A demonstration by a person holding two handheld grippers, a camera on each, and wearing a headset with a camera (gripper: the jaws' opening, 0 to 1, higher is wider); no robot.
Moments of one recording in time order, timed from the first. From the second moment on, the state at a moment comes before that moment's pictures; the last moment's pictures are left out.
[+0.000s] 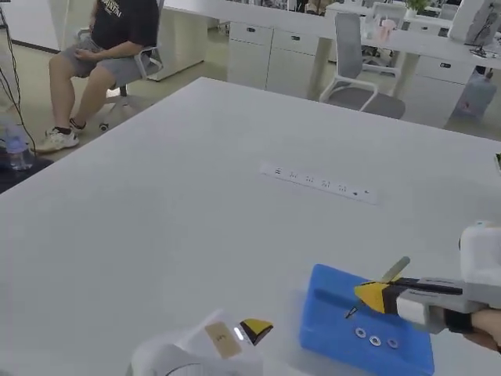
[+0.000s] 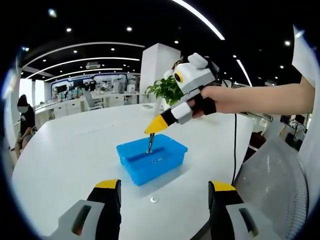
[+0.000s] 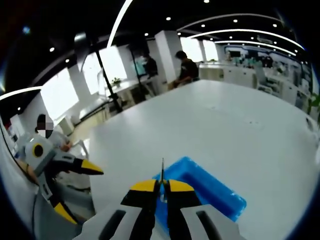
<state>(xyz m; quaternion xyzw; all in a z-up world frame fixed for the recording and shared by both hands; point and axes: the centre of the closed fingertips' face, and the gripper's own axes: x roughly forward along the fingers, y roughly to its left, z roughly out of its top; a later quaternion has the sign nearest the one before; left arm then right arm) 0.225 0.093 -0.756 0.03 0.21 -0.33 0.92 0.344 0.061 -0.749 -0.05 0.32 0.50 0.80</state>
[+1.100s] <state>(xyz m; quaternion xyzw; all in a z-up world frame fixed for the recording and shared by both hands) 0.224 0.092 -0.760 0.03 0.21 -0.33 0.92 0.378 0.060 -0.804 -0.10 0.37 0.48 0.79</state>
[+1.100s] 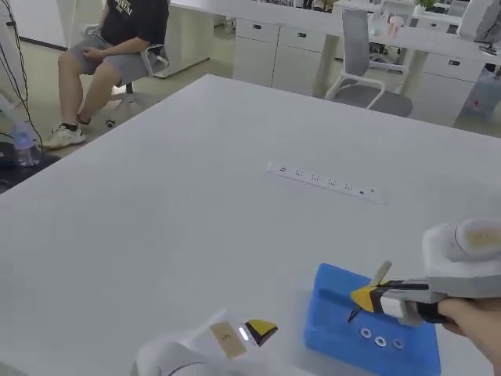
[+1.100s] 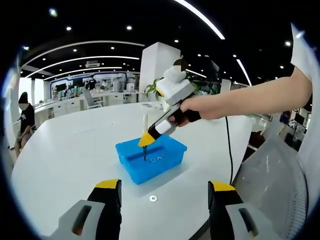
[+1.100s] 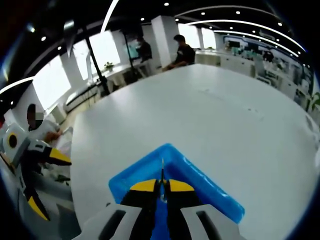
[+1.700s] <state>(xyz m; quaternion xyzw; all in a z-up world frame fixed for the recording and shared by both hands) 0.222 0.089 -0.762 0.04 0.22 -0.34 0.91 0.373 0.059 -0.815 -0.12 0.38 0.48 0.78</state>
